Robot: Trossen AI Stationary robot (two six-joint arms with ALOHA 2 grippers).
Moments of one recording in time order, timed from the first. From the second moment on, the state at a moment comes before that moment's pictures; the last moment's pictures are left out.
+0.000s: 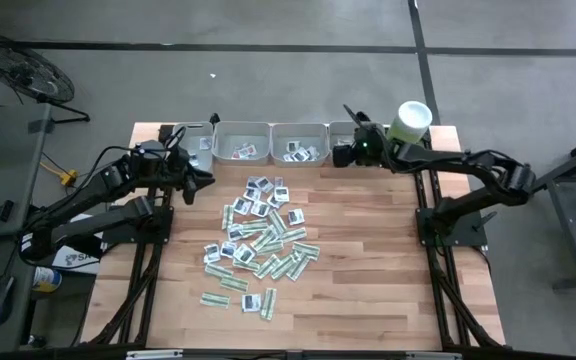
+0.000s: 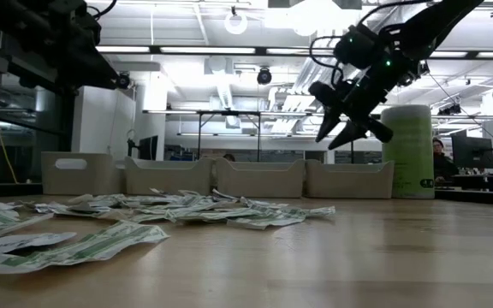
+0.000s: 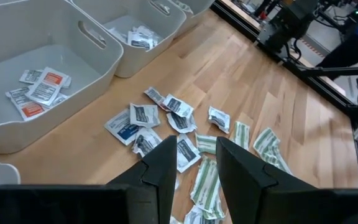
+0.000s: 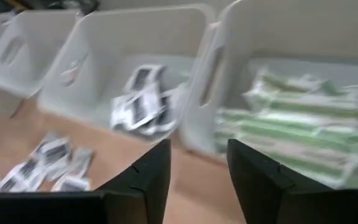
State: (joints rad) left arm 0.58 0.45 0.55 -0.58 0.27 -0.34; right arm -0.54 1.37 0.74 -0.09 0.15 0.74
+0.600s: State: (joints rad) left arm 0.58 0.57 0.55 -0.46 0.55 -0.30; right arm -0.10 1.37 0.74 -0.26 0.23 1.25
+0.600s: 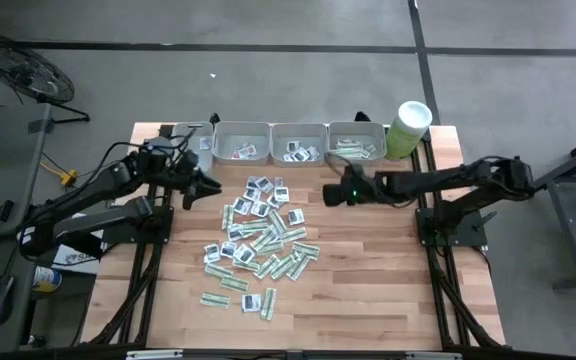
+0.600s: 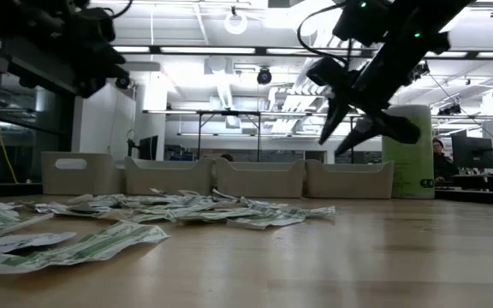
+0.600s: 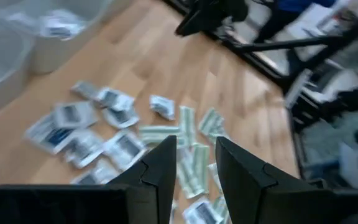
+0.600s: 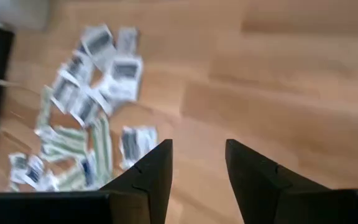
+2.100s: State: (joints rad) left arm 0.02 1.74 0.94 0.10 0.37 0.04; right arm 0.36 1.52 0.74 -0.39 0.27 1.84
